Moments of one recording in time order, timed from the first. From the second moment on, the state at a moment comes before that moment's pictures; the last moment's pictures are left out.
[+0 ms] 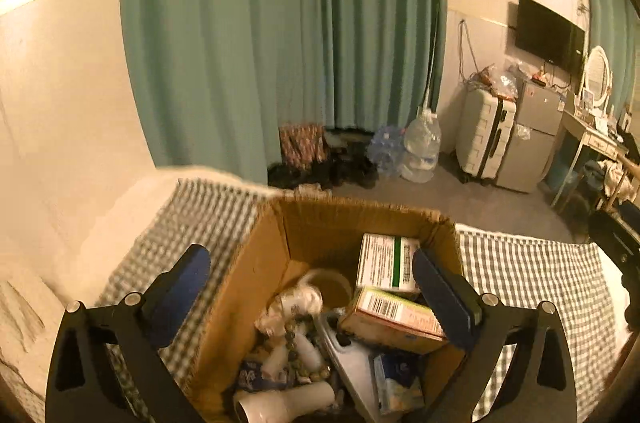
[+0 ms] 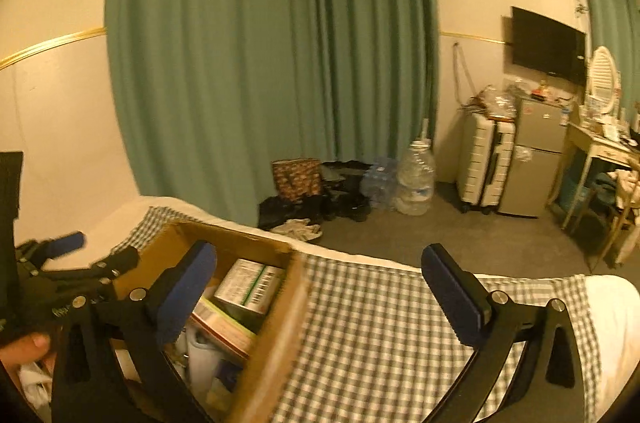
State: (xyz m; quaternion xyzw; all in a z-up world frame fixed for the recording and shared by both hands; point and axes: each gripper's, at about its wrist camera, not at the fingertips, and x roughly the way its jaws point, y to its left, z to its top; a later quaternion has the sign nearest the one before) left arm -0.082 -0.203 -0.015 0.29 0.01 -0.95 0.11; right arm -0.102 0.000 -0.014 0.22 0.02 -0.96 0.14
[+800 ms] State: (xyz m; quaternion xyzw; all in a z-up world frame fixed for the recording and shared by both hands) left arm -0.065 -0.081 0.023 0.23 0.05 -0.97 0.00; right arm -0.044 0.144 0.036 0.21 0.04 -0.98 0.03
